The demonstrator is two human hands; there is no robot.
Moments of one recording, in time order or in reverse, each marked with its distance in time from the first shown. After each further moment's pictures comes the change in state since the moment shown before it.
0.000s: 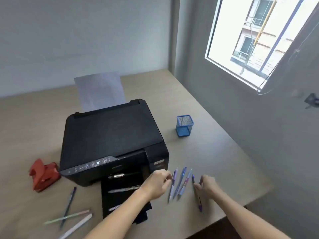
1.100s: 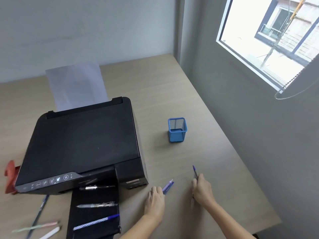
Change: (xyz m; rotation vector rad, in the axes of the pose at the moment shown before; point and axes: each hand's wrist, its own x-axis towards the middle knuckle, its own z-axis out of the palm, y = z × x) left_hand 0.092 0.008 0.125 0.315 -0.011 -0.553; right_hand 0.092 0.023 -0.034 0.318 0.055 -0.032
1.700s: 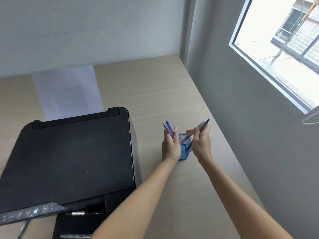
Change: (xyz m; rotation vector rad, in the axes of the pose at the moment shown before) left_hand 0.166 0.103 -0.174 -1.141 0.368 0.059; right_hand 0.126 -0.171 -0.079 0.531 0.229 -0.288
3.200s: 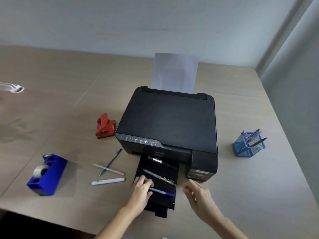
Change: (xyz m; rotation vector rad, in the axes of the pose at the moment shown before) left_hand -0.254 -0.184 -0.312 0.871 0.003 -0.012; right_hand -0.283 0.056 0.087 -0.462 -0.797 -0.639
